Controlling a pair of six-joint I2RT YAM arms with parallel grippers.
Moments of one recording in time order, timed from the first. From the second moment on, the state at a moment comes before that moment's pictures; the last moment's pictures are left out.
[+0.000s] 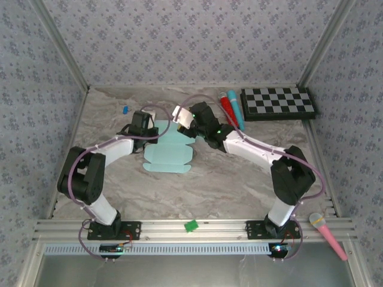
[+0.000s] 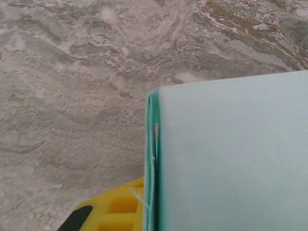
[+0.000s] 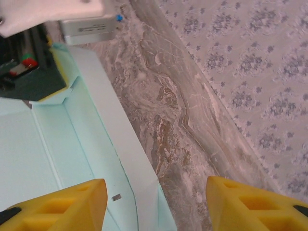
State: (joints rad) left arm -0.35 1.63 0.93 -0.10 -0.08 -0.17; right arm 0.74 1.70 1.29 -0.09 0.10 -0.52
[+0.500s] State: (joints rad) left arm -0.36 1.54 0.97 -0.38 -0.12 -0.39; right arm 0.65 1.72 1.51 -0.48 0.09 0.02
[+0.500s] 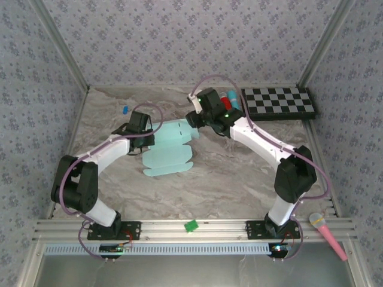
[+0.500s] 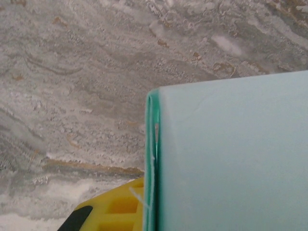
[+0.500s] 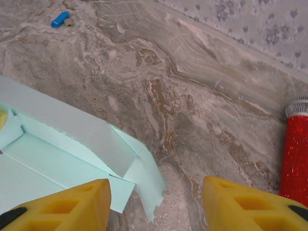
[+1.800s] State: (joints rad) left arm -0.36 1.52 1.02 -0.51 -0.10 -0.46; right arm 0.67 2.00 1.80 -0.72 -0.06 0.18
